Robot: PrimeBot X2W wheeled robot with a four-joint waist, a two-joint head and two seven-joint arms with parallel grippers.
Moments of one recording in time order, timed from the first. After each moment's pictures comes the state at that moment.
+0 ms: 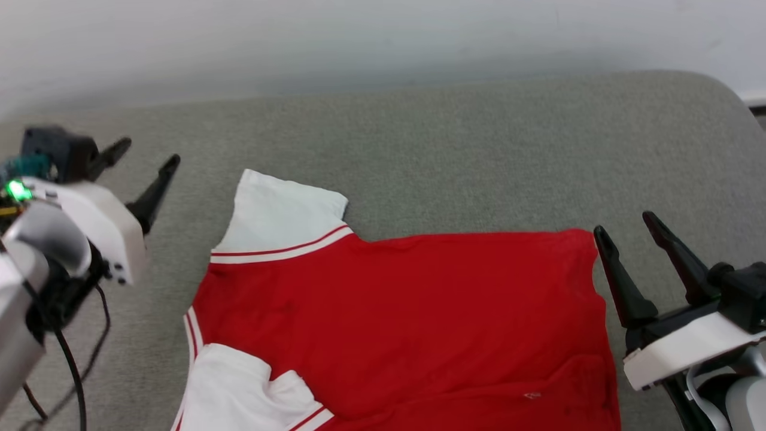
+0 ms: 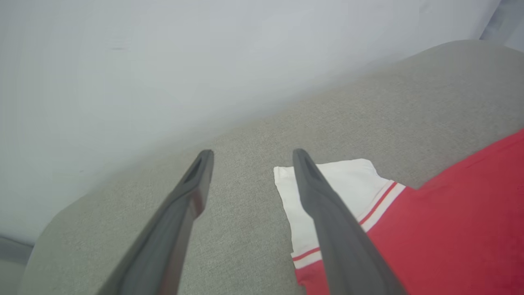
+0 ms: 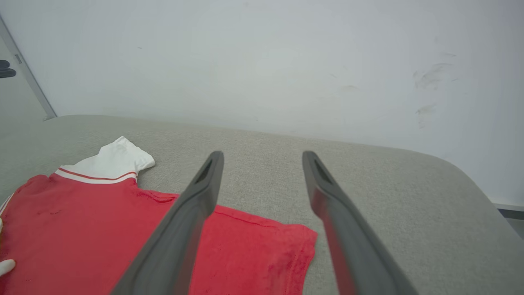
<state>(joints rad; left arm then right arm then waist) -0.66 0.87 -0.71 0.20 -0.85 0.05 0.04 -0.09 -0.28 0.09 -0.12 0.31 0.13 0.01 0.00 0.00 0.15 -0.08</state>
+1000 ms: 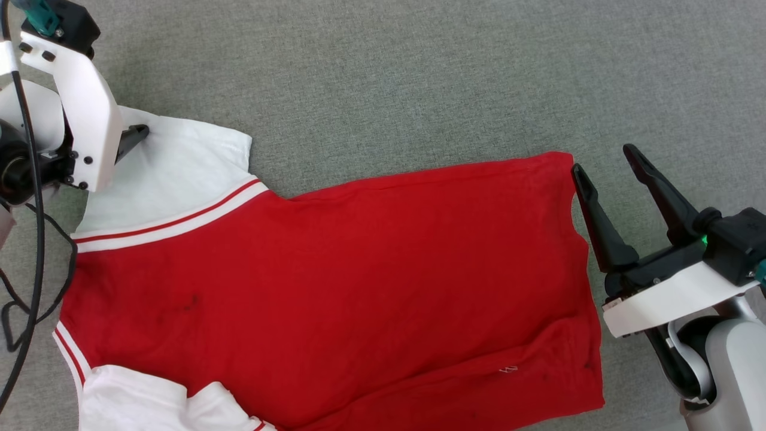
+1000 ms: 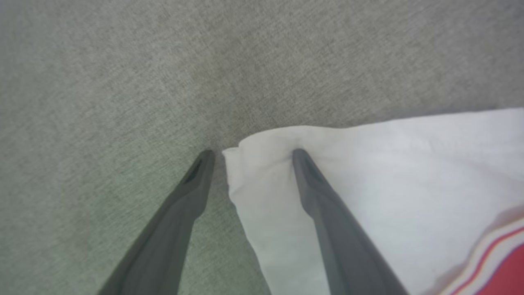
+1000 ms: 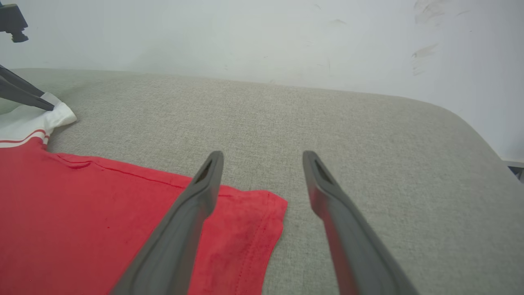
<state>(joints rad) -1.12 0.79 -0.89 0.53 -0.93 -0.12 0.75 -0.27 -0.27 0.17 -0.08 0.29 0.13 -0.06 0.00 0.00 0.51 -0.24</state>
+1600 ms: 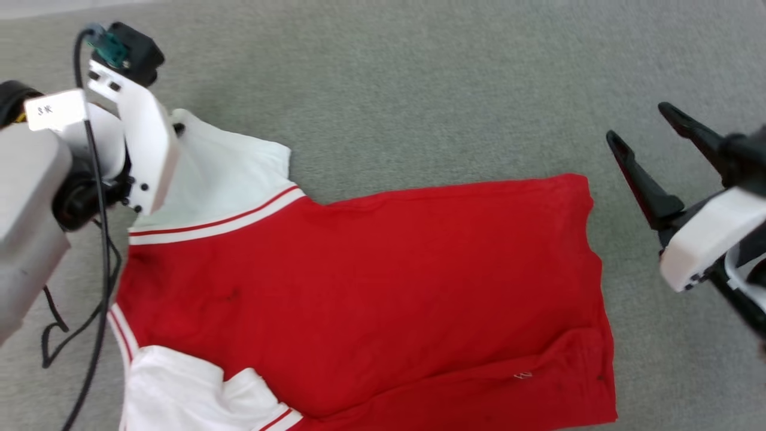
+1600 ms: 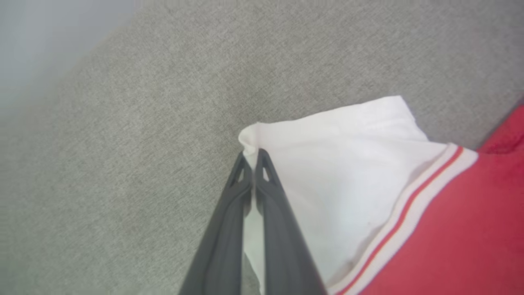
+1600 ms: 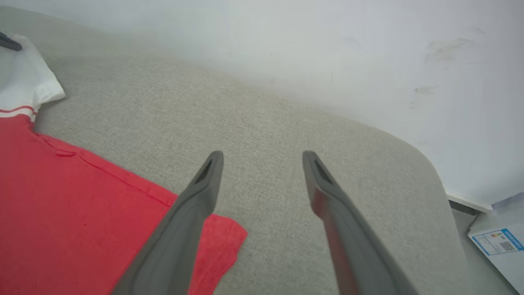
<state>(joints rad) -1.10 0.75 -0.97 0.48 -0.90 -0.13 0.53 -0.44 -0.49 0.22 -0.09 0.36 0.13 0.22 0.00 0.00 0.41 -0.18</state>
